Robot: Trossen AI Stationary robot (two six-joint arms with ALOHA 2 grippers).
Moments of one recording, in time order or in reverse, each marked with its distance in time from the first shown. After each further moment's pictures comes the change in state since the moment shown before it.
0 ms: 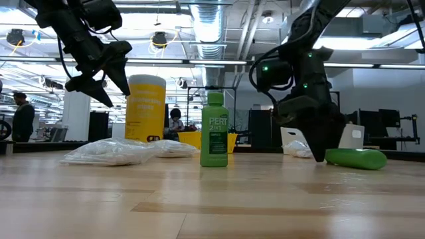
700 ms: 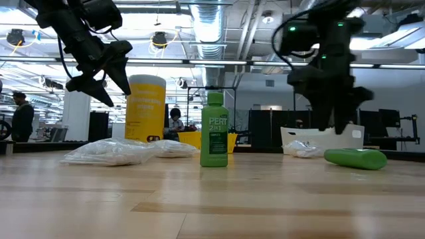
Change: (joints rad) left arm 0.000 0.000 0.000 0.008 -0.001 -0.001; right arm 0.017 -0.313 -0.101 -0.014 0.134 0.295
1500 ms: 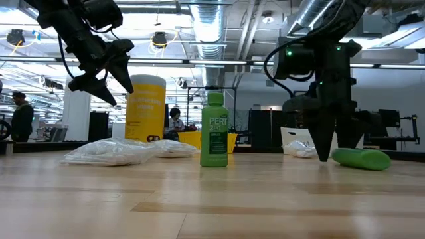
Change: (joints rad) left arm 0.000 0.000 0.000 0.030 -0.007 -0.002; right arm 0.068 0.146 -0.088 0.202 -0.049 0.159
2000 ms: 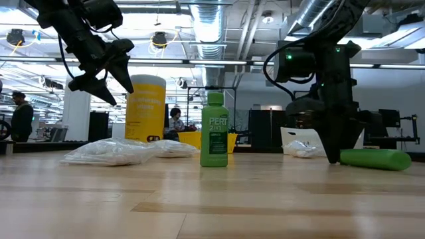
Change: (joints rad) left arm 0.000 0.000 0.000 0.000 0.000 0.000; right arm -0.004 0.022 0.001 -0.029 -0.024 -0.041
